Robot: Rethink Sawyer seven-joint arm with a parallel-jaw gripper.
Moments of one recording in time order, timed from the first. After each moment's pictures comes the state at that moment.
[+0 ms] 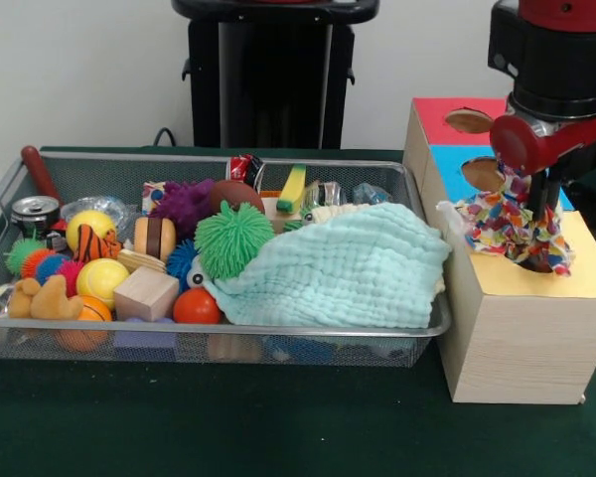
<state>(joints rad) -0.13 -0.57 0.25 1.38 -0.08 0.82 1.28</state>
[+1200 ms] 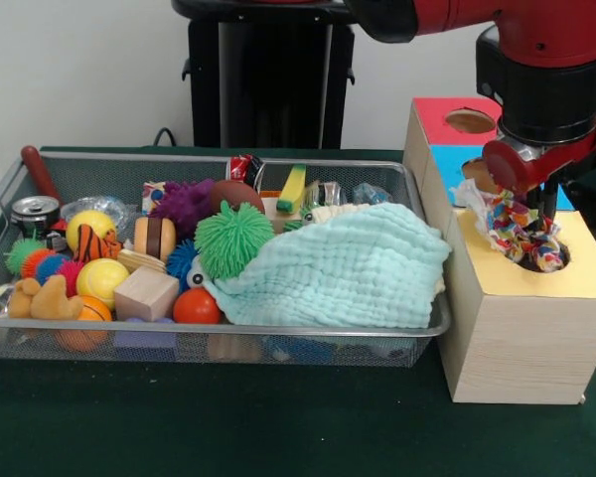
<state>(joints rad) -0.18 -0.55 0.33 1.44 -0.08 0.77 1.28</state>
